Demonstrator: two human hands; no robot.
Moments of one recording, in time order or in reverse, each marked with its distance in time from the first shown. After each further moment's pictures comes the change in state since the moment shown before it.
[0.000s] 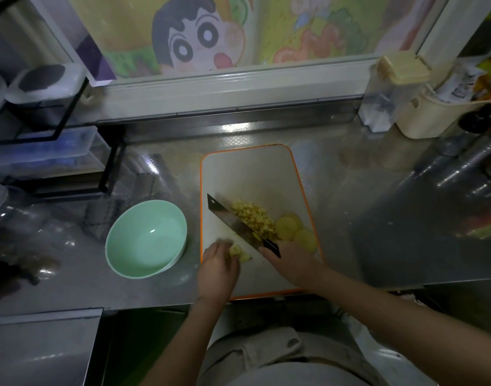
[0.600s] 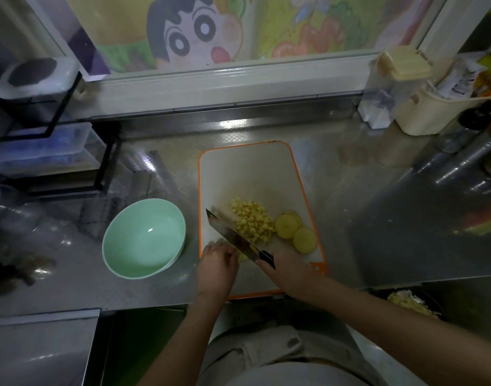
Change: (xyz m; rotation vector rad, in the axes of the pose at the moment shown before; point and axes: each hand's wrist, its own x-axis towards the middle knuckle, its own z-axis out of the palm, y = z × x) left_hand 0.007 0.004 -0.003 0.079 0.024 0.006; right_hand -0.006 -0.002 0.019 -0.112 -0.039 0.047
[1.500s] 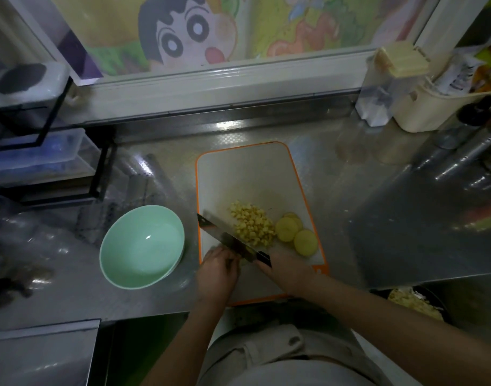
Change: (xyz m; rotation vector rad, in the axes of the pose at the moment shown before) left_hand 0.005 -0.002 0.001 0.023 -0.008 0.081; right_hand 0.020 0.000 0.001 -0.047 -0.080 -0.022
